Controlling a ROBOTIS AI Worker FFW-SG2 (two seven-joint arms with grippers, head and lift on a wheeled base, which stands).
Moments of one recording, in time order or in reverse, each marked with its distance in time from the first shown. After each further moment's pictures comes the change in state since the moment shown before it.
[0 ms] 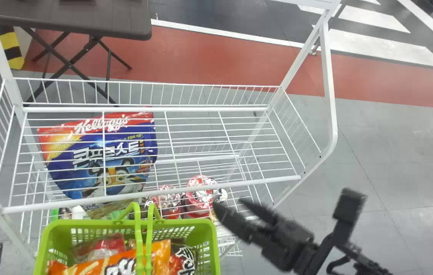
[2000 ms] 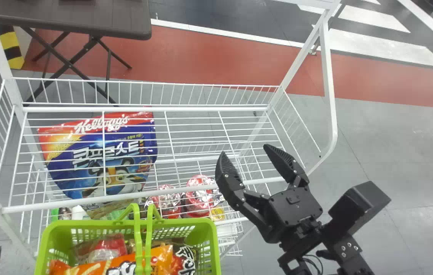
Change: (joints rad) left arm 0.018 0.000 -0.001 -0.001 -0.001 -0.028 0.003; right arm 0.049 0.001 0.239 -0.001 0.400 -0.520 -0.213
